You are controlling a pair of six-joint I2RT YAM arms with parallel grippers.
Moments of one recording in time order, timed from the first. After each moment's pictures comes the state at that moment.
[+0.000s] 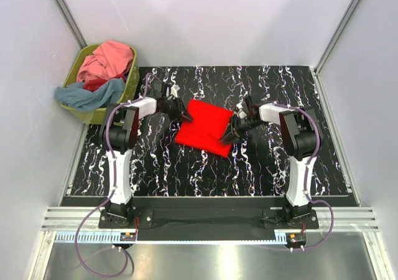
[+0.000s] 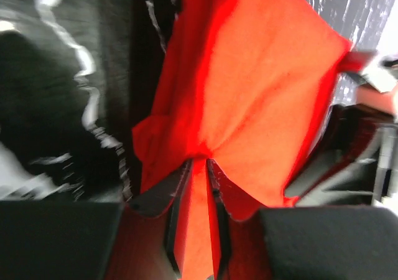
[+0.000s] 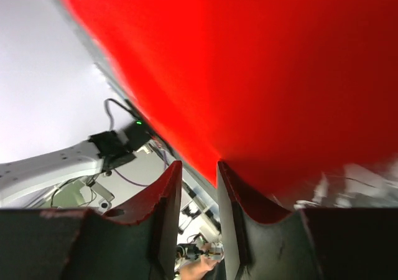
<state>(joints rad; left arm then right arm) -0.24 2.22 1.49 -0.26 0.71 -0.55 0.28 2.08 1.31 -0.54 -0.89 0.56</state>
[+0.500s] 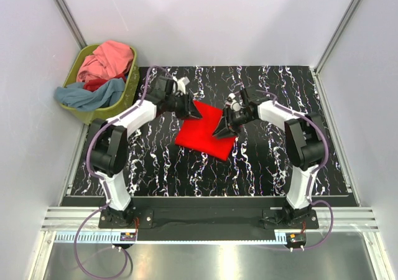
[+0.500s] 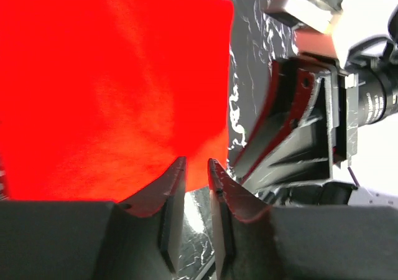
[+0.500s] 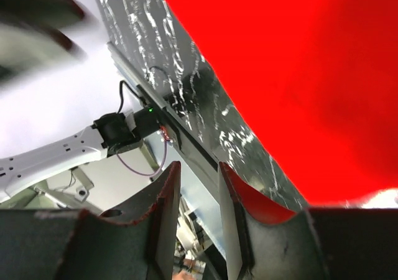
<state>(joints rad) -0.35 1.84 1.34 -0.29 0.65 -0.54 0.34 1.93 1.31 -0.53 -0.89 0.55</state>
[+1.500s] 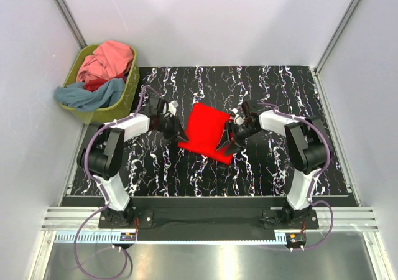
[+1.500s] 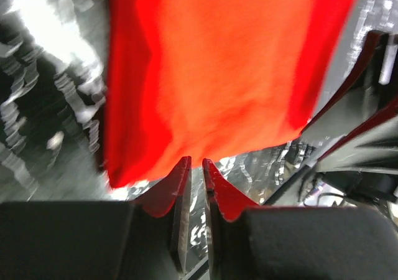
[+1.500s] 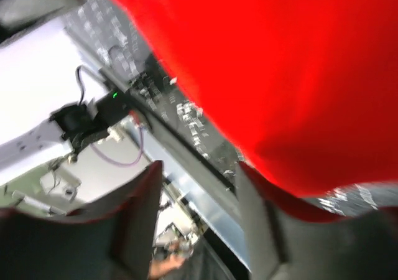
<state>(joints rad) -0.30 1.79 1.05 -0.30 0.63 -0.49 0.36 1.88 1.13 -0.54 -0.84 0.52</state>
